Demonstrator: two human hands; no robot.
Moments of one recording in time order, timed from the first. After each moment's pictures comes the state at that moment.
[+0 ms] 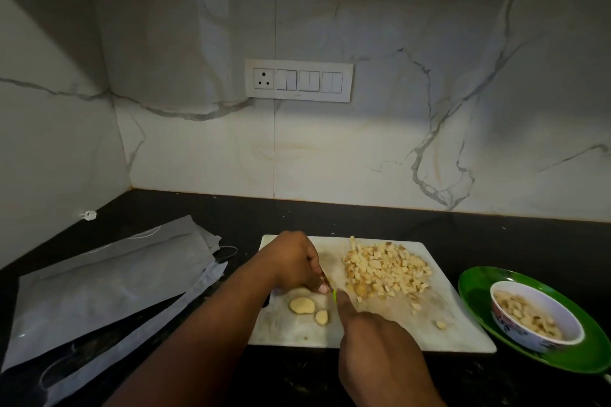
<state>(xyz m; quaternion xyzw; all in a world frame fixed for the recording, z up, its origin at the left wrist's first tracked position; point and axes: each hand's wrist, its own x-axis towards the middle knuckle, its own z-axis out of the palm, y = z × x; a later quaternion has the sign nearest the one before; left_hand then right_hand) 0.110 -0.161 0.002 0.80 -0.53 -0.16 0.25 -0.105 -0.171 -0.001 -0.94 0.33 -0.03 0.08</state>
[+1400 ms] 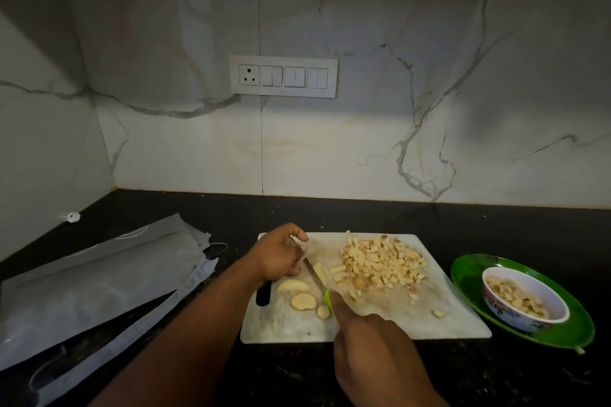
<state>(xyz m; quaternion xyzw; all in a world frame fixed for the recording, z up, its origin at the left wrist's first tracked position) 0.113 -0.158 -0.017 0.72 -0.38 -0.29 0.49 -0.124 -0.163 -0.015 -0.94 0.32 -0.11 0.10</state>
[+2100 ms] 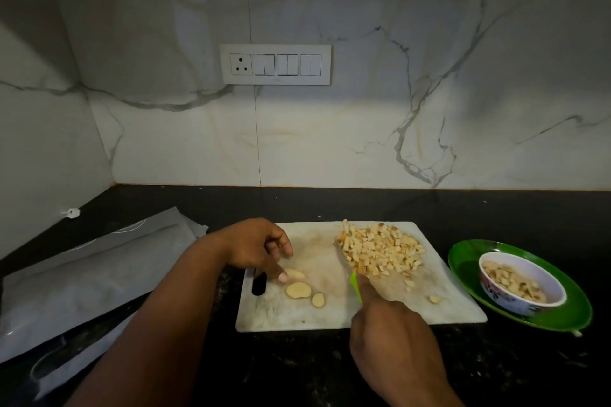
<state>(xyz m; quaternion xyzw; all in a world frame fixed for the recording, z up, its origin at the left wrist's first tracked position) 0.135 -0.126 0.020 0.77 -0.53 -0.29 0.20 -0.143 -0.173 -0.017 -0.89 0.40 -0.17 0.11</state>
